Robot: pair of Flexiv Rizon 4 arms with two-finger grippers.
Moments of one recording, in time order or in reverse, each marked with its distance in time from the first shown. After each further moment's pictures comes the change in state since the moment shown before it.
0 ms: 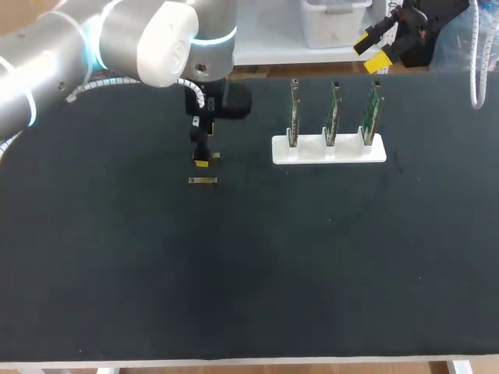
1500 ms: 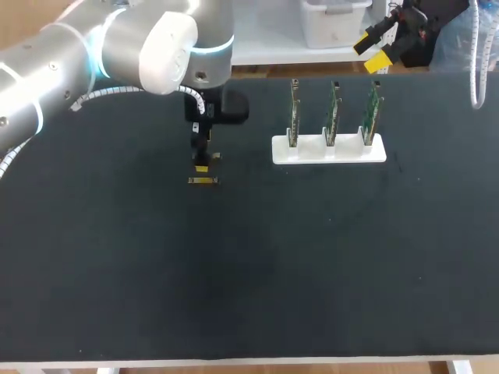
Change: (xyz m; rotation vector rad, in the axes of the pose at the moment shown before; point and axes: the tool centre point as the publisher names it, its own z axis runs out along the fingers) left arm 0.003 0.003 0.021 0.016 -0.001 -0.050; right arm 0.000 0.000 0.000 0.000 0.000 0.000
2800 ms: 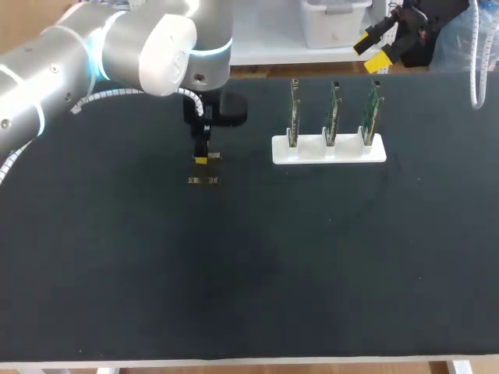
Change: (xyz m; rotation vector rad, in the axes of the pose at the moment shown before) left arm 0.004 -0.001 0.007 0.014 0.003 0.000; right arm 0.000 0.000 0.000 0.000 0.000 0.000
